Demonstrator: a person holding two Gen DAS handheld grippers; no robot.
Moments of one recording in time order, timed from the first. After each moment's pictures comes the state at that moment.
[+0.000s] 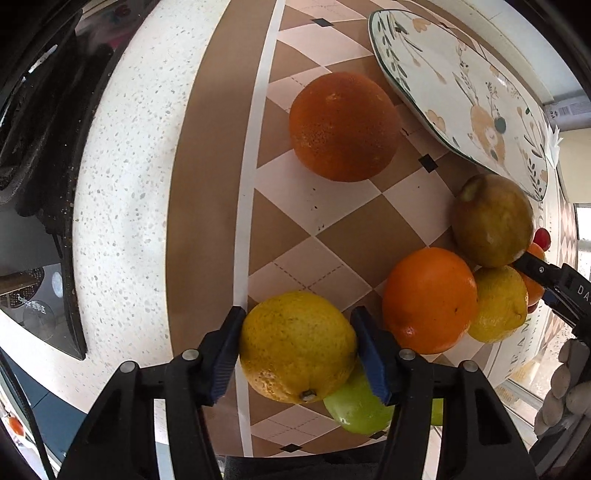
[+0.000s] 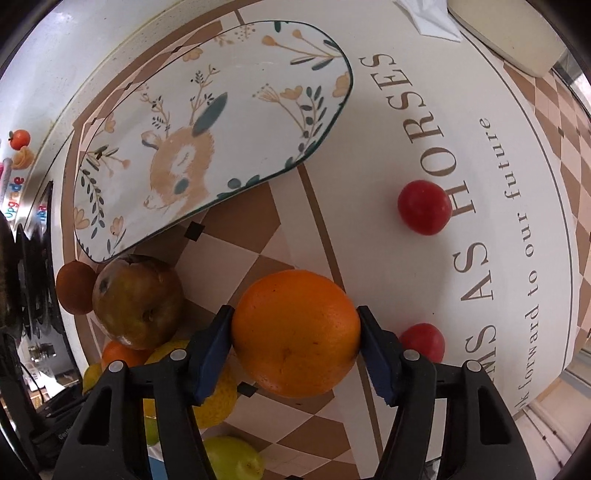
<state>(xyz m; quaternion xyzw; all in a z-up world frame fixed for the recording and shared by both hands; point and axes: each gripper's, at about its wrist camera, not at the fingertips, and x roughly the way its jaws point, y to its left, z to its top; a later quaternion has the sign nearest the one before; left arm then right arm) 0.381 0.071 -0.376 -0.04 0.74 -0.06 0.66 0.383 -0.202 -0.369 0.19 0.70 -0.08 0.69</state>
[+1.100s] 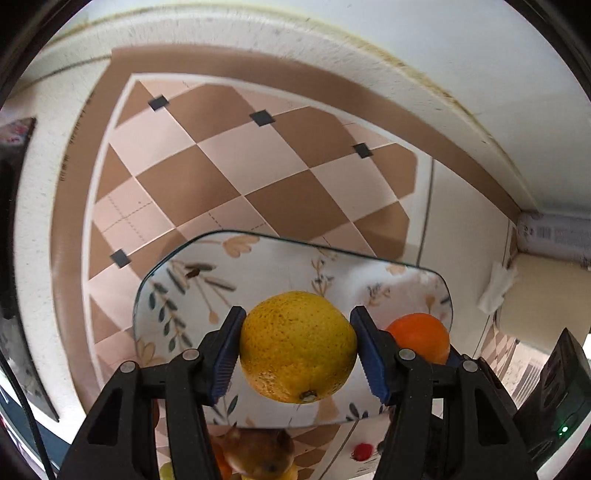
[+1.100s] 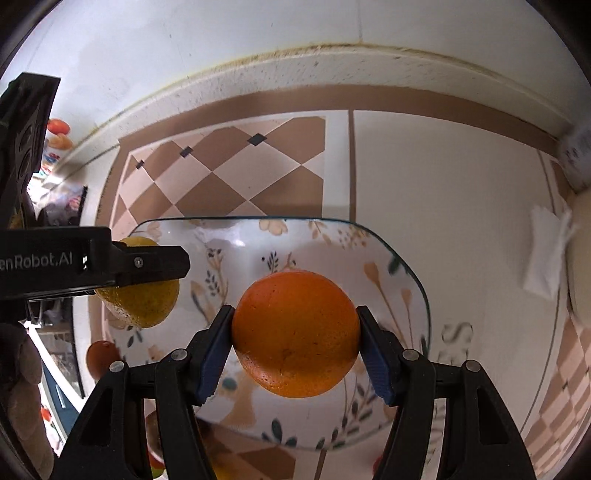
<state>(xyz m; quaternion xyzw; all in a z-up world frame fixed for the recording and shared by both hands) 0.603 -0.042 -0.347 -0.14 0.75 -0.06 0.64 0.562 -0.209 -0.355 0.07 0.68 0.07 0.73</state>
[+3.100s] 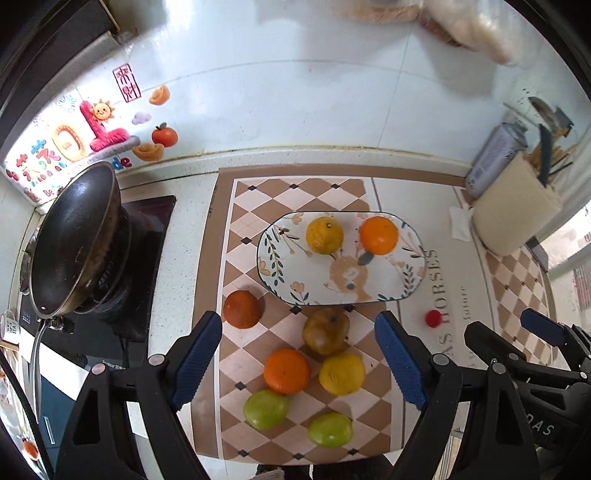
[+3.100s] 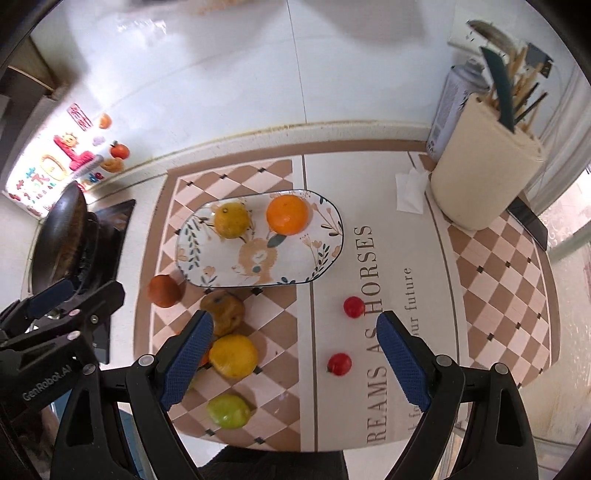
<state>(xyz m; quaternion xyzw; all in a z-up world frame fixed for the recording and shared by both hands) 0.380 -0.033 -0.152 0.02 0.54 -0.05 0.84 0.343 -0.201 -0.149 0.08 0.56 -0.02 0.82</state>
